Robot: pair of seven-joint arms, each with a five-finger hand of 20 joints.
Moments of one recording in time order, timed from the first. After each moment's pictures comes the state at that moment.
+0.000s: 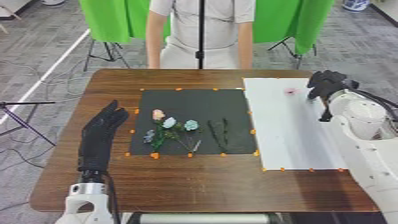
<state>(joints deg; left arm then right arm) 120.1 -82.9 -95.3 -115.6 64.2 -1.9 17.2 -73.2 -55.0 81.4 -82.8 -151.0 -17.7 11.6</state>
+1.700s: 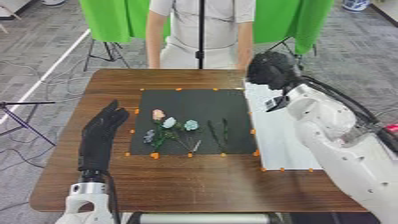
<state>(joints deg) 119.9 -83.0 -95.2 -115.6 63.7 -2.0 16.9 -70.2 -49.7 60.7 -102.2 -133.7 -1.5 6.7</state>
